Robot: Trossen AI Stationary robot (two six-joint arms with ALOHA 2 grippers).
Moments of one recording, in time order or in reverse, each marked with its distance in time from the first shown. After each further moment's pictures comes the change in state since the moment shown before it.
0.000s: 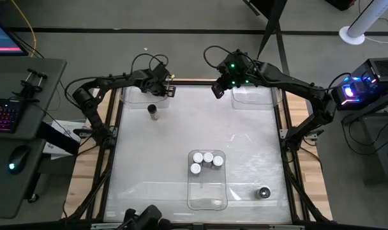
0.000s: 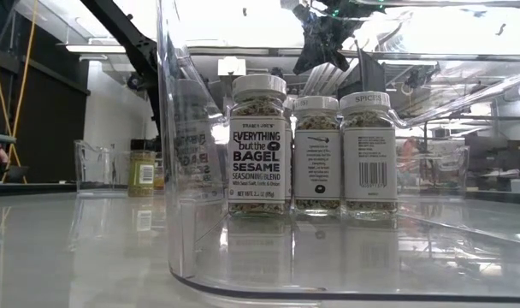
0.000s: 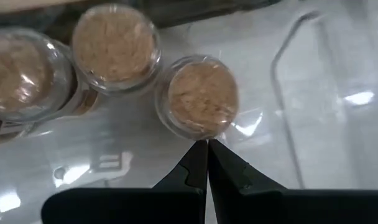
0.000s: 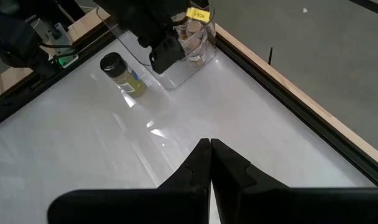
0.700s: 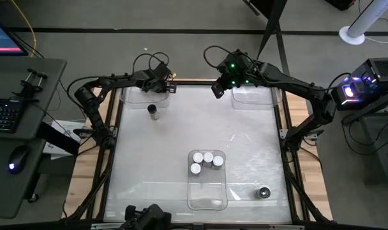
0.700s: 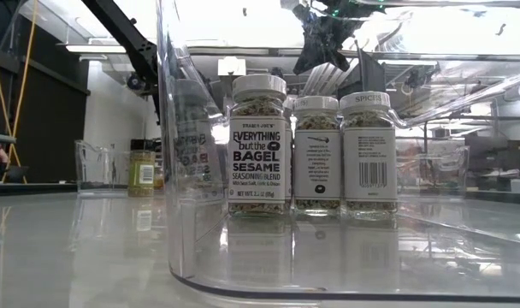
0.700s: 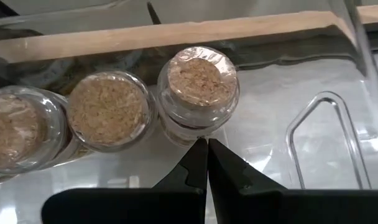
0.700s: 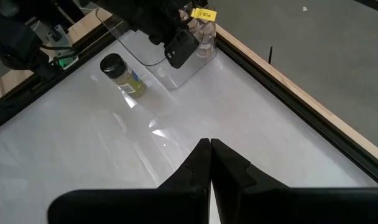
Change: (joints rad) left arm -0.003 0.032 0.000 0.110 -0.144 -0.060; right arm 0.000 0.000 0.000 0.000 0.000 0.013
